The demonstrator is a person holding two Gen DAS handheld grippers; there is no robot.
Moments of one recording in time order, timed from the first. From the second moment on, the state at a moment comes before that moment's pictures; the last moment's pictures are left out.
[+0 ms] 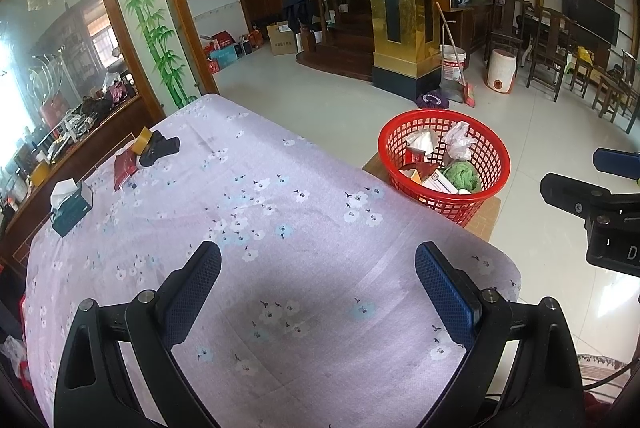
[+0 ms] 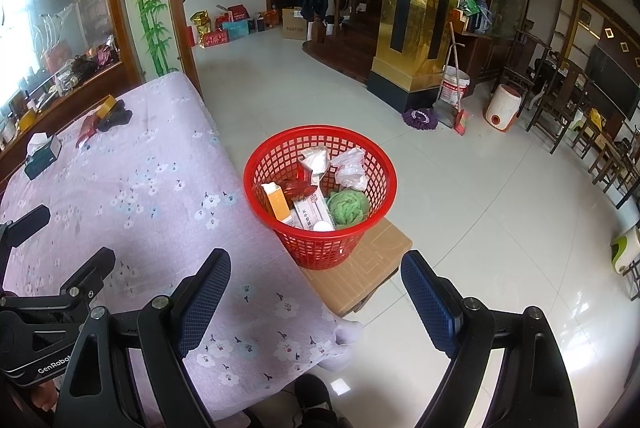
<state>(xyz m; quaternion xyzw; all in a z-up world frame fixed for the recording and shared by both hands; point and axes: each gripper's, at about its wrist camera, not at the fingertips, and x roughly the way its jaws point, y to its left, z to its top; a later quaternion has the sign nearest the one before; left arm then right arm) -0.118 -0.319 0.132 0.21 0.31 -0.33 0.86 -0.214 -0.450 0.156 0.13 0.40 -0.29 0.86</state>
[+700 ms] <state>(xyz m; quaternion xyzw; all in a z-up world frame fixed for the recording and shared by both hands) -0.121 -0.320 0.130 0.21 0.32 -0.34 0.86 -0.208 -0.455 0.153 0.13 0.41 -0.29 0.86</state>
